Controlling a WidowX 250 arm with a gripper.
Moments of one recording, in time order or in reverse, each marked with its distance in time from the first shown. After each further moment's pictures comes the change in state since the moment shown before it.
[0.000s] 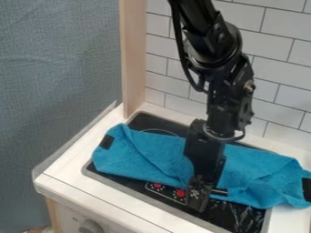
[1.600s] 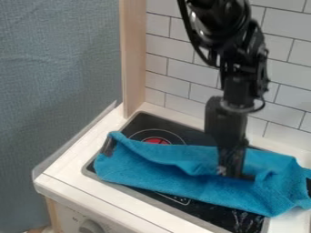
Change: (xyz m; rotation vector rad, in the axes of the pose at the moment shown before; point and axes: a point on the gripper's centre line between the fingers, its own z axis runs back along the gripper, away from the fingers) arm -0.014 -0.029 0.045 -0.060 0.165 0.040
